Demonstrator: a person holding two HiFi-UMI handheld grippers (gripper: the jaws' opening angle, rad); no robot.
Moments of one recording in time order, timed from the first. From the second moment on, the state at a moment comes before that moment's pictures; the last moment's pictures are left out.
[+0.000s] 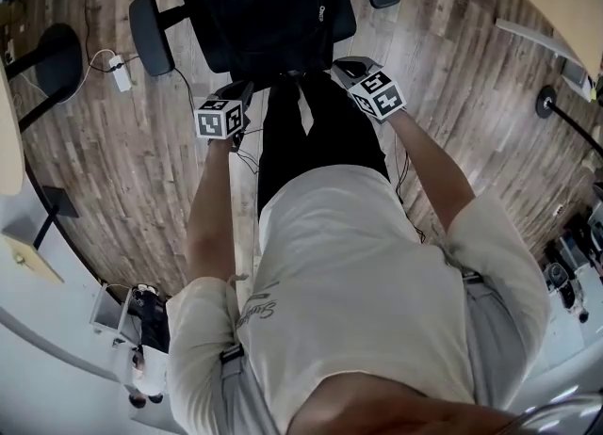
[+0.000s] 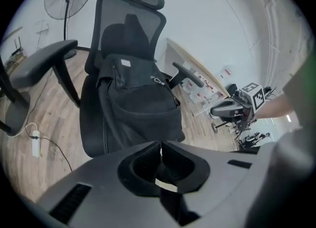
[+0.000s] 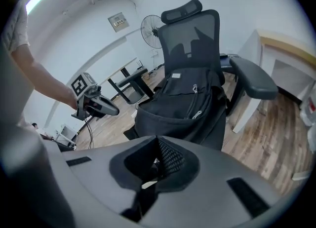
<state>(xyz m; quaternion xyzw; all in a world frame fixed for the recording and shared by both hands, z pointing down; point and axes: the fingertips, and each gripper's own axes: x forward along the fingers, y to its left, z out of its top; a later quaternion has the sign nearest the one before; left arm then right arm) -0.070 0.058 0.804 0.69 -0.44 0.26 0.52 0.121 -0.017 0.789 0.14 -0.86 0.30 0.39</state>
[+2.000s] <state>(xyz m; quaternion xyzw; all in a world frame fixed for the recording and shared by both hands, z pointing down) -0.054 0.086 0.902 0.65 -0.33 0.19 0.66 0.077 0.039 0.926 -0.08 -0.78 0.43 0.44</state>
